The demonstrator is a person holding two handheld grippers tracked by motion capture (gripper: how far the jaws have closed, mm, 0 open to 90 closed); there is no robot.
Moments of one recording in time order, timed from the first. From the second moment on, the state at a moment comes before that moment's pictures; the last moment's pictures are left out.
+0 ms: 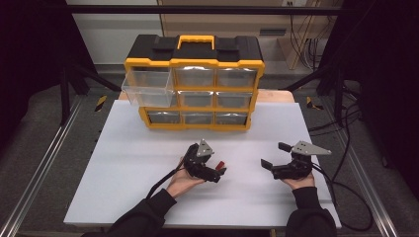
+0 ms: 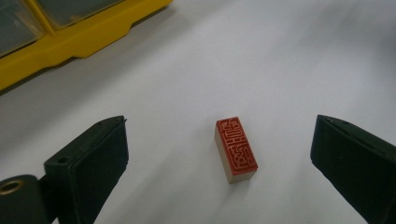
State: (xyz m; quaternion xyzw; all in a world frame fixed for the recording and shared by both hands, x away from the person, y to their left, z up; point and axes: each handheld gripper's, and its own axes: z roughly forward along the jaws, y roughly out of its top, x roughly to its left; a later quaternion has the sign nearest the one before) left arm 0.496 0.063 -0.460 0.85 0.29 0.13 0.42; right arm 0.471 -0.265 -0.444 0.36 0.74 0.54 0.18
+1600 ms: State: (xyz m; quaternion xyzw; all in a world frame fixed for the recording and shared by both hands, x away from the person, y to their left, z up) left arm 0.493 0.052 -0.474 0.86 0.31 0.09 0.40; right arm 0.471 -0.266 -0.444 0.36 0.73 0.54 0.18
